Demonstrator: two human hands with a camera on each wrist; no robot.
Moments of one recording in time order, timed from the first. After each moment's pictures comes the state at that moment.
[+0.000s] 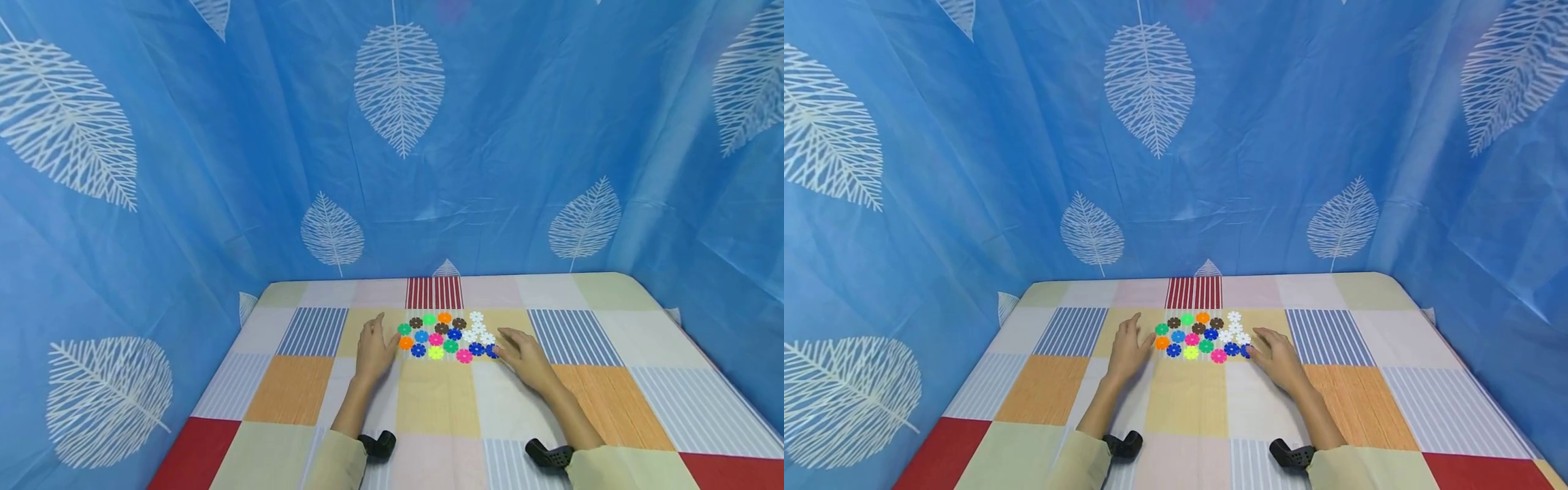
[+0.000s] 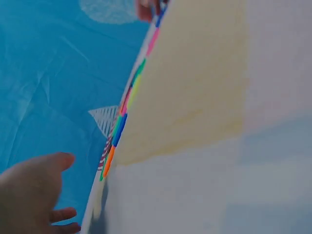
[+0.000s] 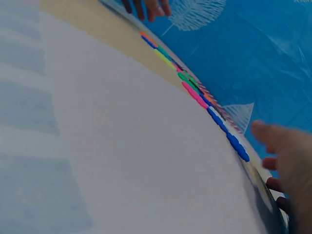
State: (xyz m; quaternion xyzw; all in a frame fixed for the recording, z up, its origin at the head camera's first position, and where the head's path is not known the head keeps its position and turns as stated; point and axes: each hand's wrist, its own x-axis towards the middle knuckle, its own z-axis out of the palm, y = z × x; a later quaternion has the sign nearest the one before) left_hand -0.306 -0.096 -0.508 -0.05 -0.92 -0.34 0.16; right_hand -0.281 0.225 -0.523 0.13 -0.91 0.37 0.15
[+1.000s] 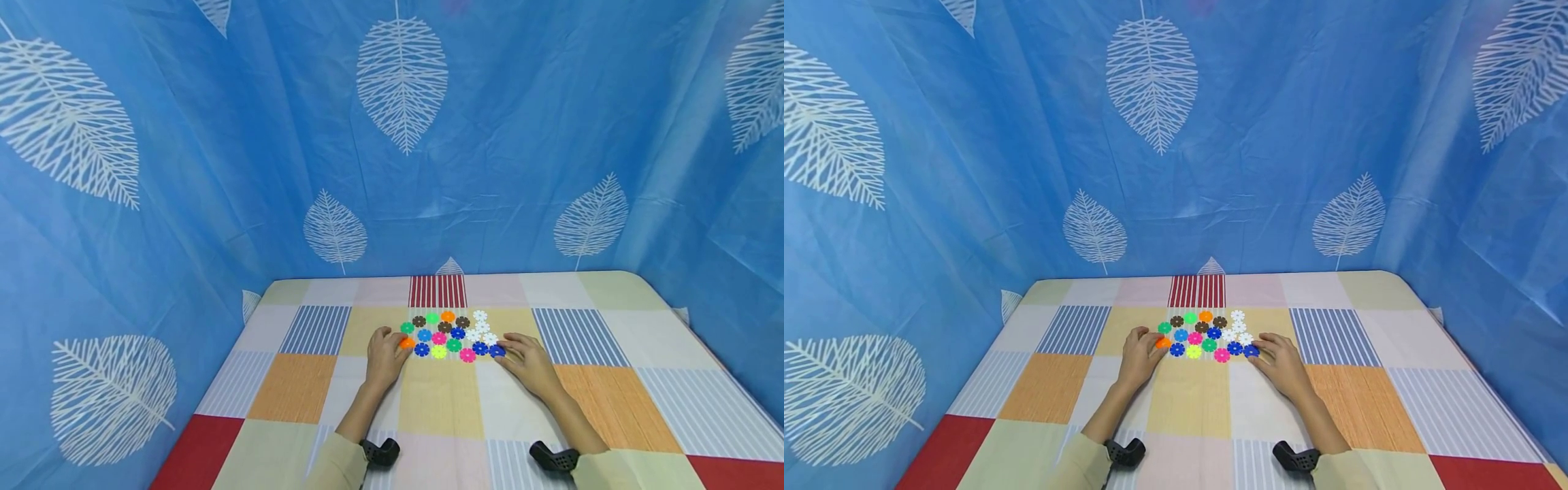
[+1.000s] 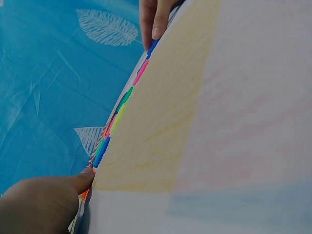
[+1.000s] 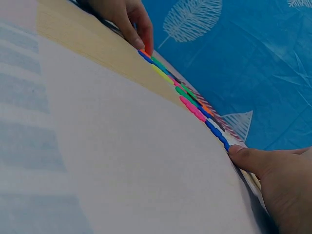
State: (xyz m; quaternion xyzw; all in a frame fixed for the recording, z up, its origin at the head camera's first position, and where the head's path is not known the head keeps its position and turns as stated) left_hand -0.301 -0.088 -0.532 -0.12 -0.93 -0.29 0.21; right_hand -0.275 0.221 -0.539 0.15 -0.90 0.34 0.21
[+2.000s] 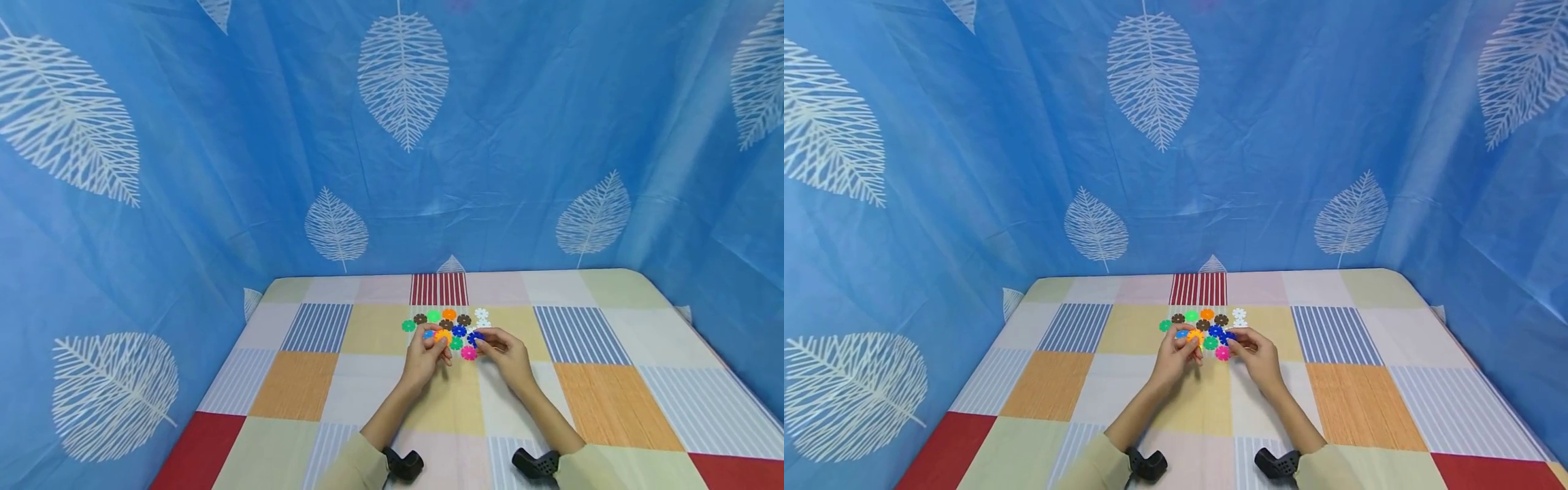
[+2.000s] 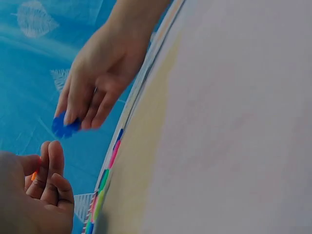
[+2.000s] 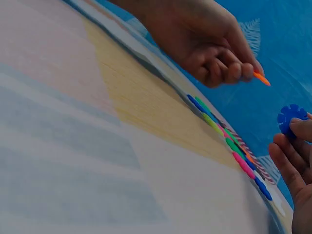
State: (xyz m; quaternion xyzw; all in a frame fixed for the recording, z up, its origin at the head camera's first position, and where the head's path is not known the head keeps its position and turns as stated) left_hand -0.266 -0.023 -0.483 -0.14 -0.65 -0.75 -0.01; right_hand -0.274 0.168 -0.524 0.16 -0.72 0.65 0.17
